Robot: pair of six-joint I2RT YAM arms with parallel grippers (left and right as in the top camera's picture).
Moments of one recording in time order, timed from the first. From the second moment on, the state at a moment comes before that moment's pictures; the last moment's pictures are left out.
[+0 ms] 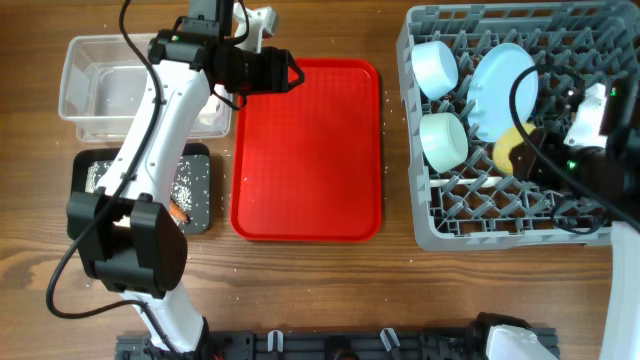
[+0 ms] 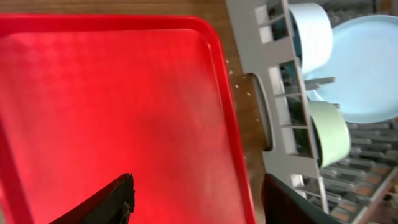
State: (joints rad) left arm -0.19 1.92 1.77 -0.90 0.52 -0.16; right arm -0.18 1.23 1.52 -1.43 -0.09 0.20
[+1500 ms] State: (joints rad) left arm -0.19 1.92 1.73 -0.92 0.41 -0.16; right arm -0.12 1.05 1.79 -1.50 -0.13 0.12
